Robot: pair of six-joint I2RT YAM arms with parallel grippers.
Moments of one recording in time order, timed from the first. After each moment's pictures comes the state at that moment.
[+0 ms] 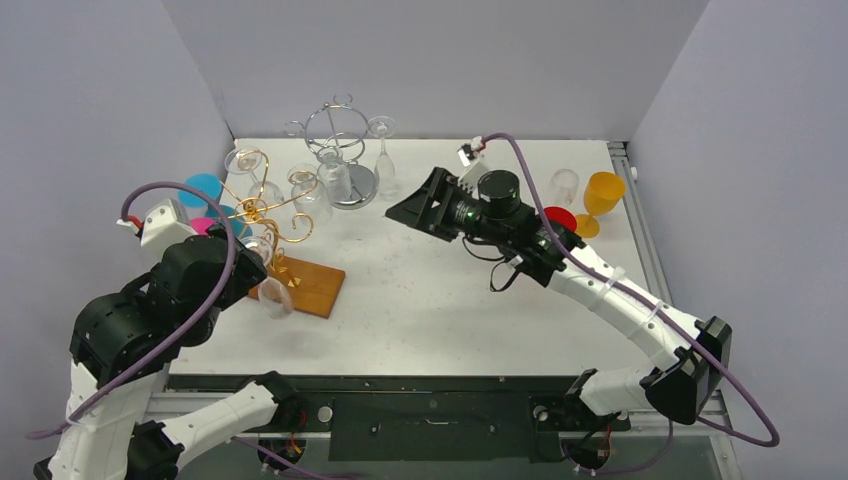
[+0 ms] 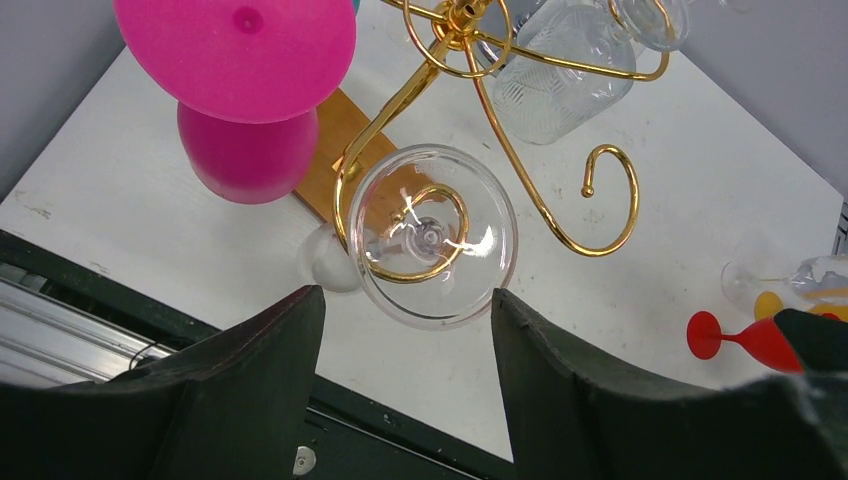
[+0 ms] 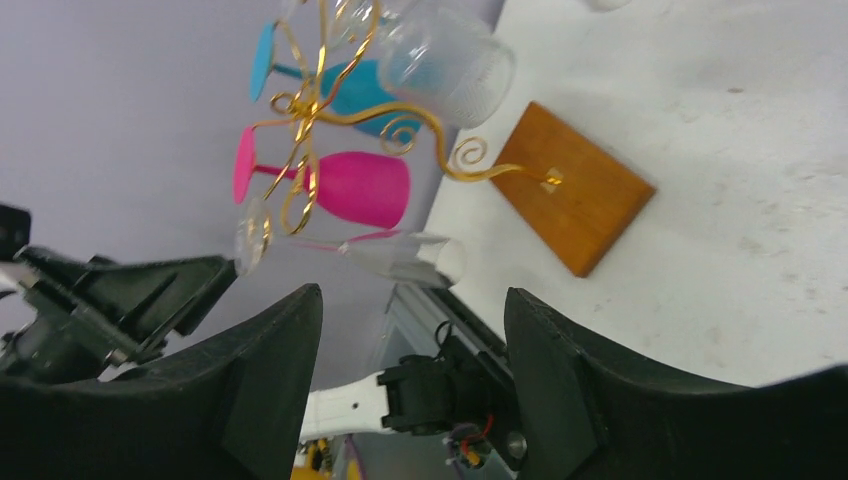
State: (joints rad) left arm -0.69 0.89 1.67 -1.58 -0.75 -1.04; right arm 0.76 1.34 1.31 -0.24 -0.20 0.95
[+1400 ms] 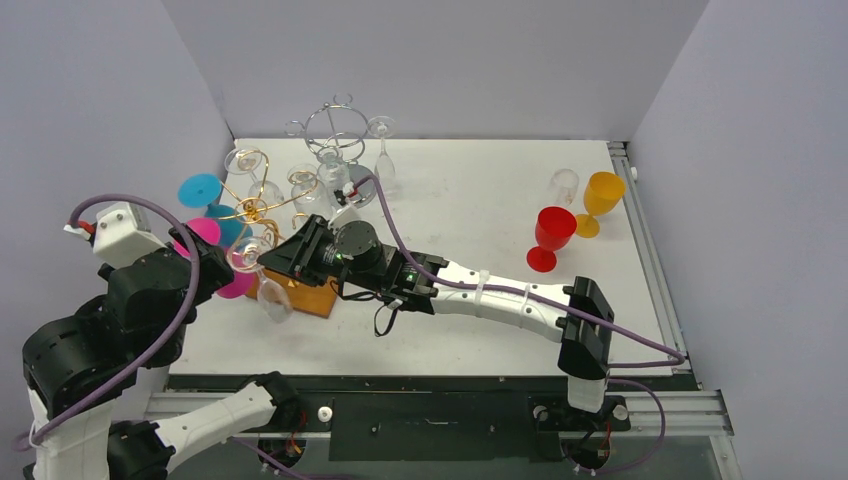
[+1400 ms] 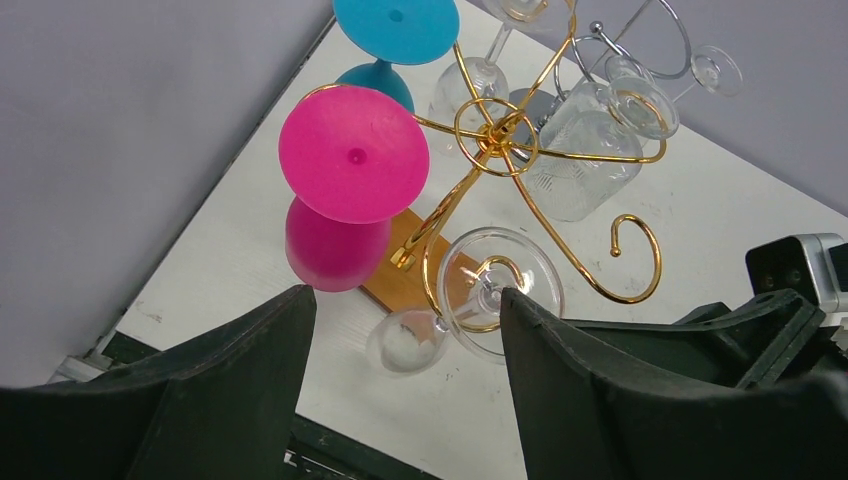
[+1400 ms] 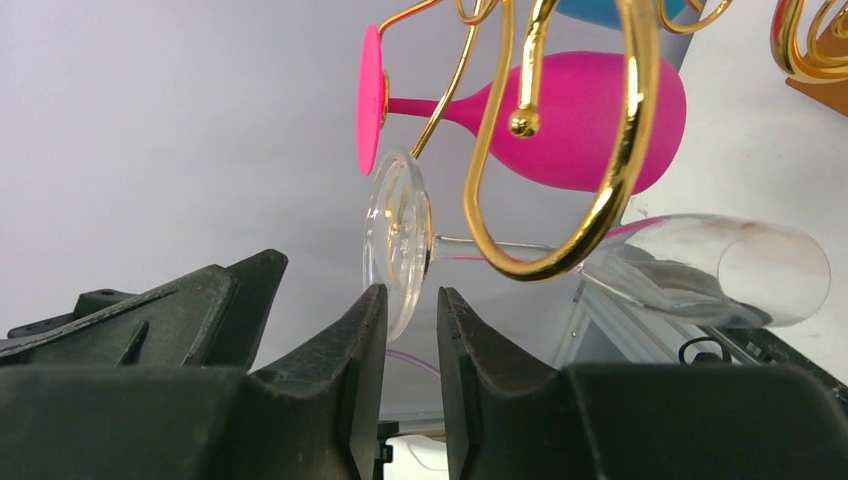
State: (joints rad) left arm -0.77 0.84 1.77 -1.58 -0.98 -0.83; right arm 1.24 1.84 1.68 0.05 0.06 1.34
